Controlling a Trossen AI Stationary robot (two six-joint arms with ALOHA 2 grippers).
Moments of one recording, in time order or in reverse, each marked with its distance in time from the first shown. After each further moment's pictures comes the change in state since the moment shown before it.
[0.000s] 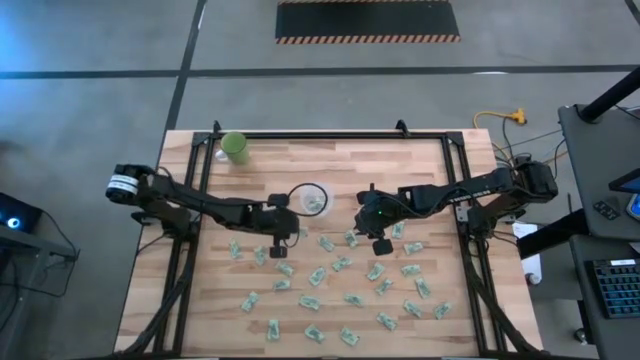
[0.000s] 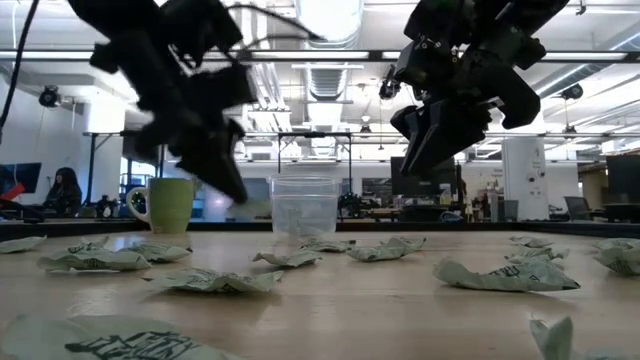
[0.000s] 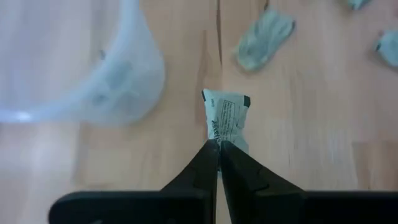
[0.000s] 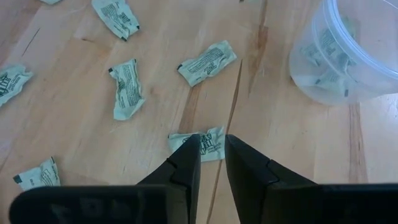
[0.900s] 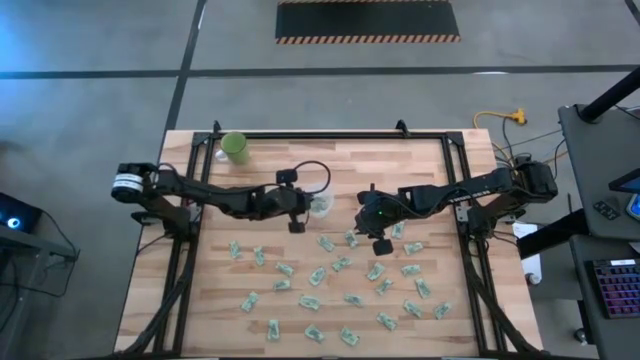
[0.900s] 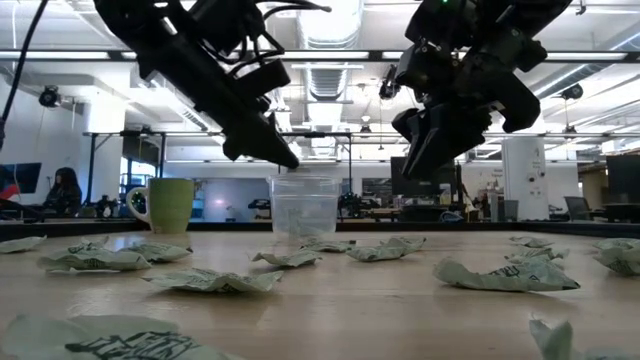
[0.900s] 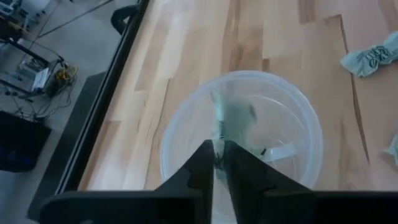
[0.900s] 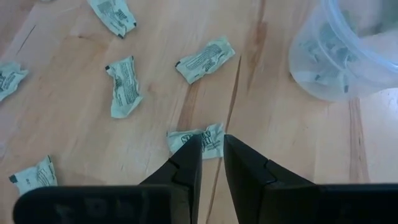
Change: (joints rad) left arm 0.124 0.054 0.043 0.291 -0.209 0.247; right arm -0.001 0.001 -0.012 0.015 0.007 0.014
